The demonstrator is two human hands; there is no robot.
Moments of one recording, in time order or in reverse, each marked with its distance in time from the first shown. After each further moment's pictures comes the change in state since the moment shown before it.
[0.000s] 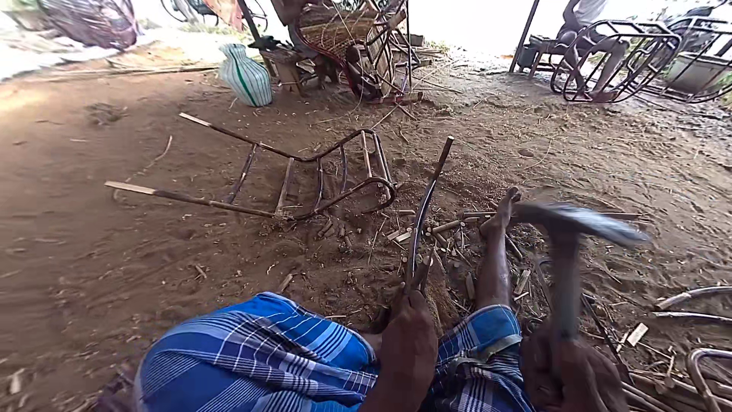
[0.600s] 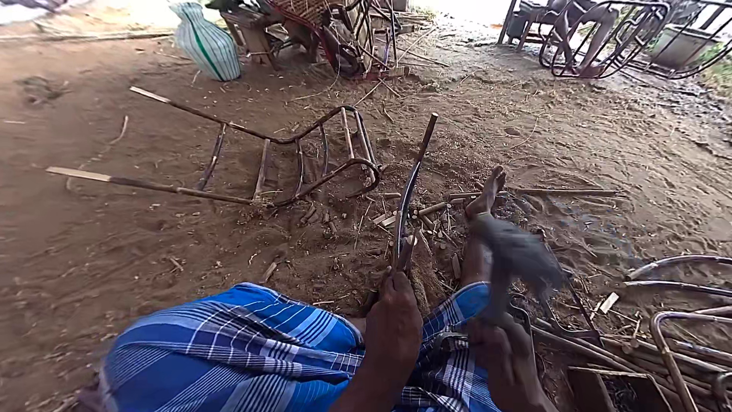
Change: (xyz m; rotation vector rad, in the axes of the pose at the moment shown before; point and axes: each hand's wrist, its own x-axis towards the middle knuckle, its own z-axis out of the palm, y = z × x) left_hand -0.007 0.003 -0.003 -0.015 0.035 0.027; right_hand -0.006 0.048 0.005 -0.208 -0.101 -0.030
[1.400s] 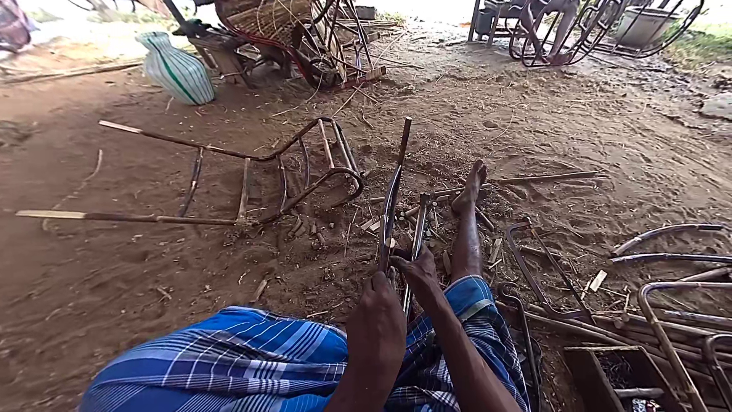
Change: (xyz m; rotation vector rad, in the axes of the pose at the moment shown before) left_hand 0.001 0.011 -0.018 0.037 0.069 0.007; right_hand 0.140 0.078 0.077 0.308 0.269 0.369
